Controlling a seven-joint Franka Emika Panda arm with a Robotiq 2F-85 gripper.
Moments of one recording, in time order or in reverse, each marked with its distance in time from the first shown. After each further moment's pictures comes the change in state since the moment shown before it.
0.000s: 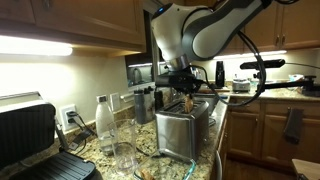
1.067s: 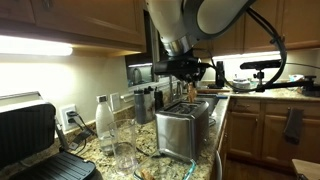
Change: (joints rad) arm 0.027 -0.105 0.079 0.010 0.000 -0.184 0.000
